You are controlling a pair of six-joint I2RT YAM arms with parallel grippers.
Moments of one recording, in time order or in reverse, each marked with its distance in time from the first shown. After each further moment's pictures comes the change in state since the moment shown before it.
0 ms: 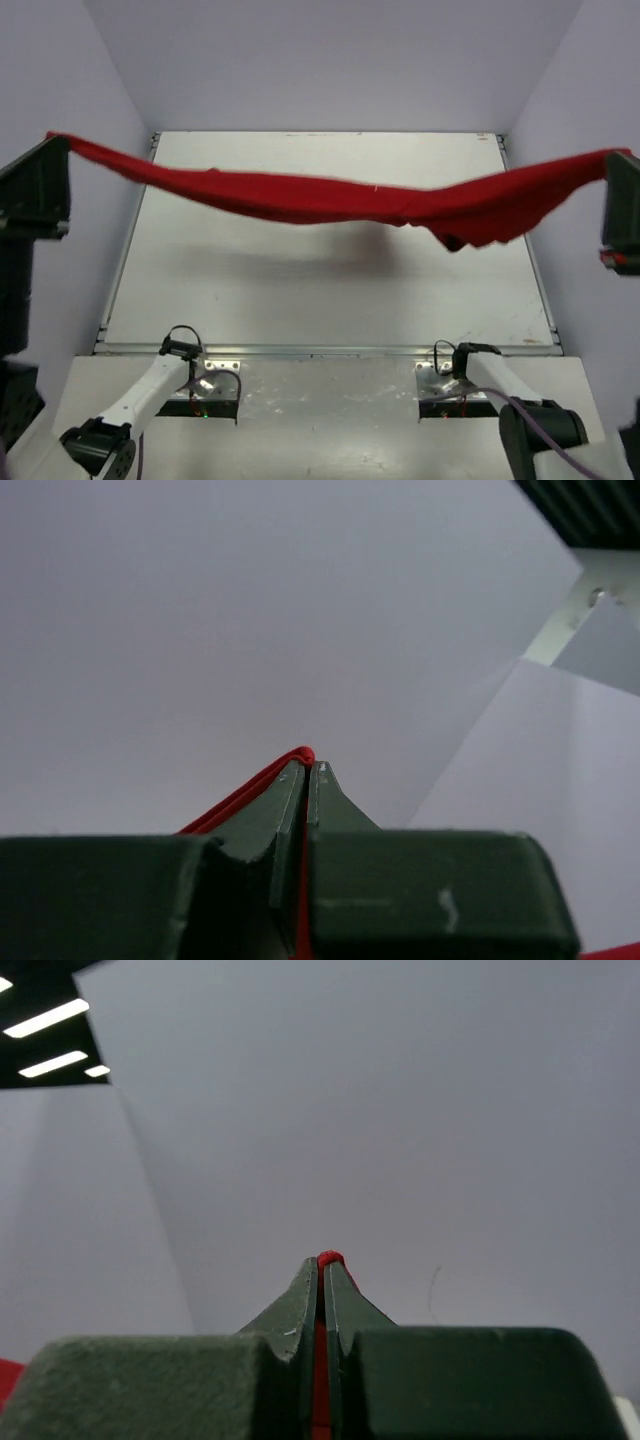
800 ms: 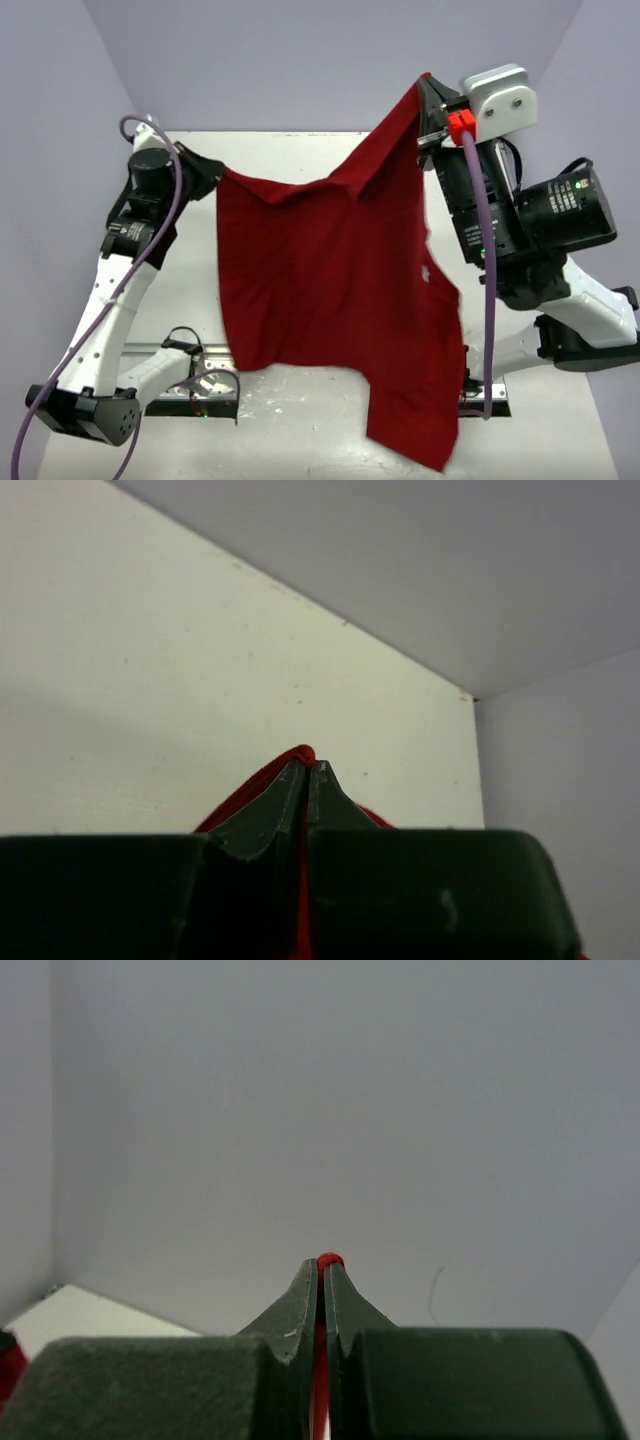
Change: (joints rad) left arm 0.000 0.137 -0.686 0.171 0.043 -0.164; right arm 1.561 0.285 -0.452 1.014 1.186 -1.314
